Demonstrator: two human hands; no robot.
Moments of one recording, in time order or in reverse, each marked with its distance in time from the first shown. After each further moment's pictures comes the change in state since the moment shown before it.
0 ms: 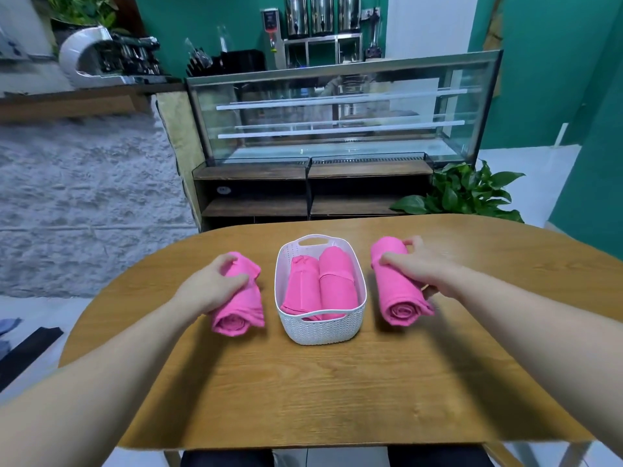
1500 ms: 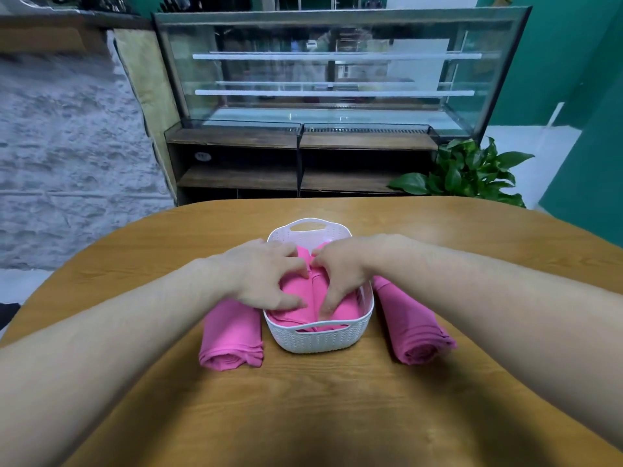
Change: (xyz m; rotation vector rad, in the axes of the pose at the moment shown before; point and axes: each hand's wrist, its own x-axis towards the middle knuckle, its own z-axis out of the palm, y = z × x) left_hand 0.037 0.072 0.035 0.763 -0.296 0.820; right_hand 0.051 -0.084 0.083 -1.195 -0.454 -0.498
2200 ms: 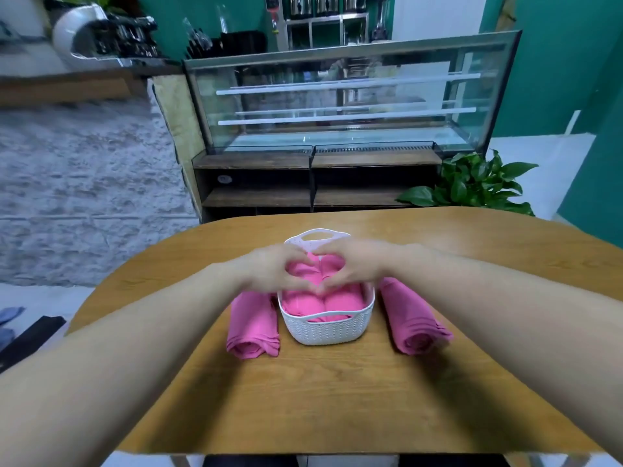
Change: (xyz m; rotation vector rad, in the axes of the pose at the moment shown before) left_hand -0.012 -0.003 -0.002 -0.471 0.090 -0.144; right_hand -0.032 0.011 0.012 0.417 0.333 -0.098
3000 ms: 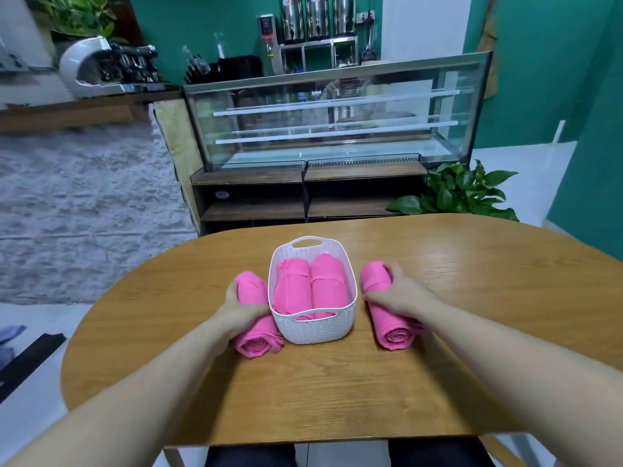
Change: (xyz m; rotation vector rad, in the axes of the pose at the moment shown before) left_hand -0.055 -0.007 0.066 -0.799 0.264 -0.728; right_hand -0.081 0.053 0.053 0.327 0.264 0.625
